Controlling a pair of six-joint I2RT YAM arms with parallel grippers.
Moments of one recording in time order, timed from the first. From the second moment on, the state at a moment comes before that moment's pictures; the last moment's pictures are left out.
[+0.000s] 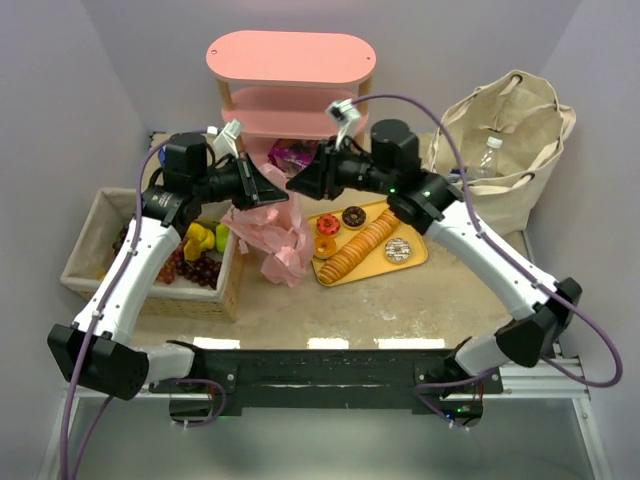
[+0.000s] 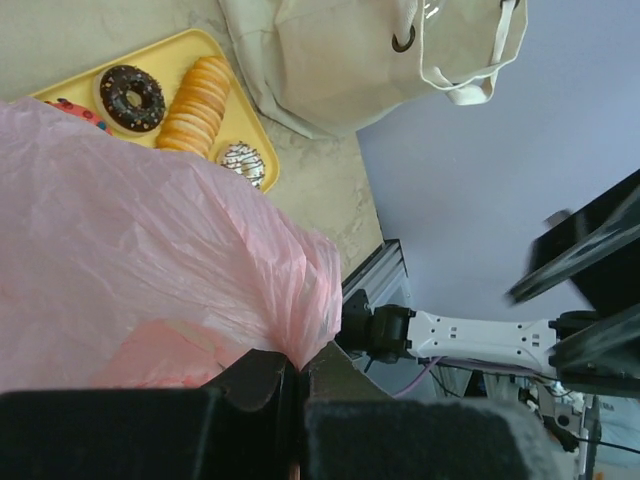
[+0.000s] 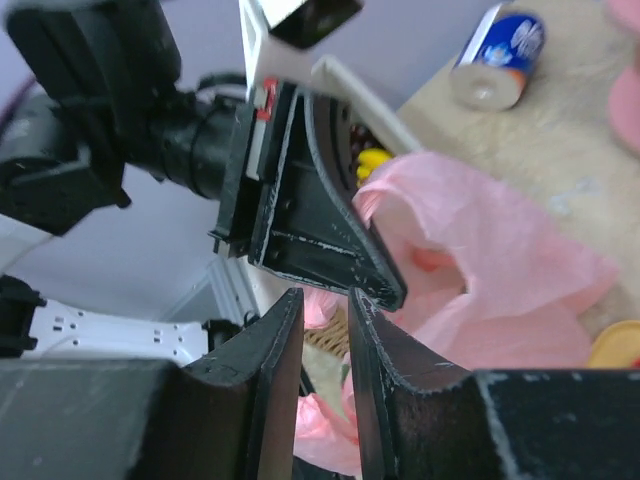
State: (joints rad) left arm -0.26 1.27 1.32 -0.52 0.70 -0.72; right arm 0.68 1.45 1.61 -0.29 -0.44 0.50
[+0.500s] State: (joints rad) left arm -0.21 1.28 1.32 -0.49 0.76 -0.73; right arm 0.79 1.57 1.58 -0.35 -0.41 0.52
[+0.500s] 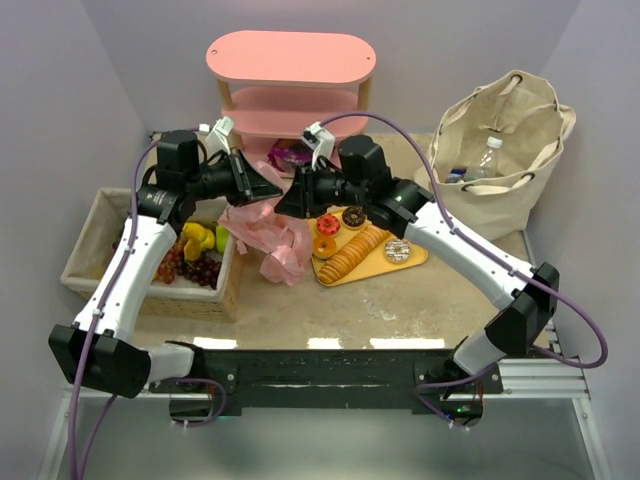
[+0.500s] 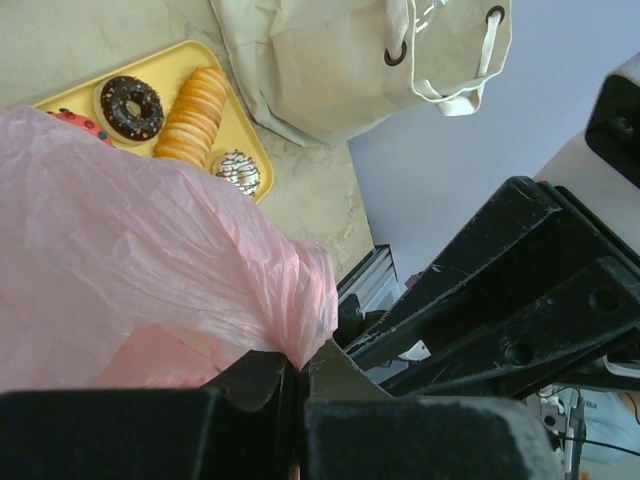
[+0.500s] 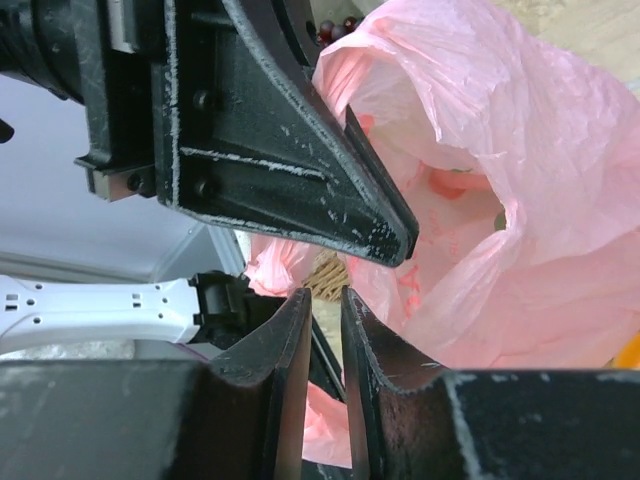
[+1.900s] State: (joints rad) left arm -0.10 1.23 1.31 -0.46 0.68 -0.73; right arm 0.95 1.54 1.31 -0.56 0.15 0.21
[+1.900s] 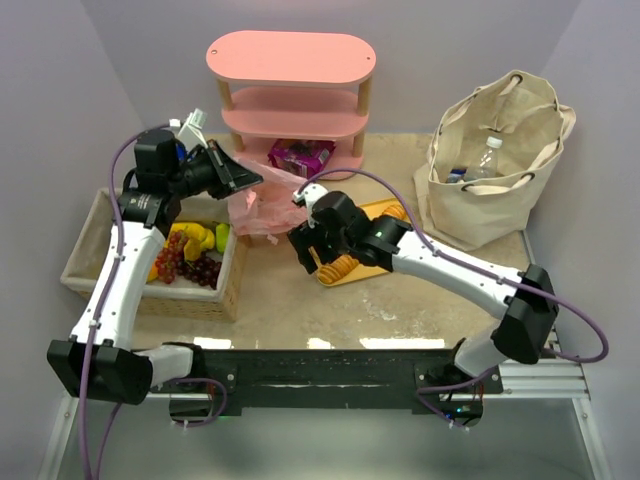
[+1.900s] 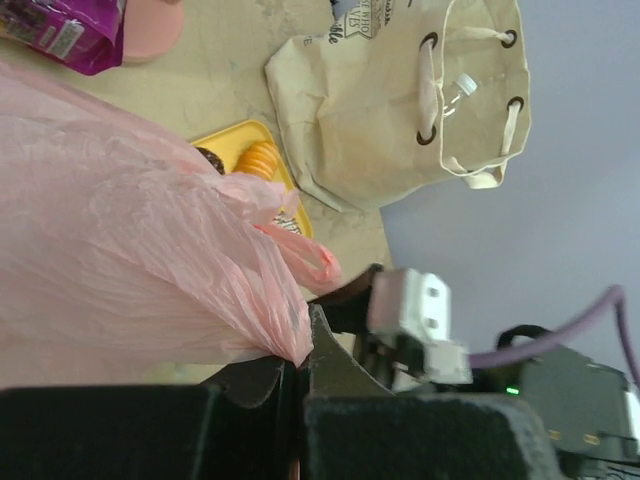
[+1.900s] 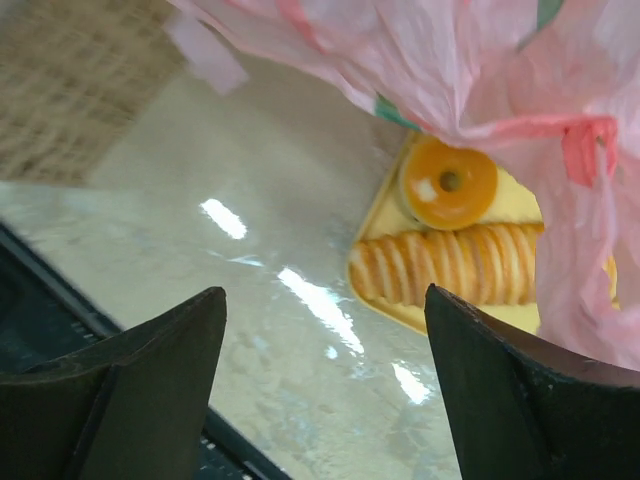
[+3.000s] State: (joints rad) left arm -0.10 1.26 1.30 -0.44 0.58 -0.65; right arm 0.40 1.76 1.31 -0.76 0.23 0.37
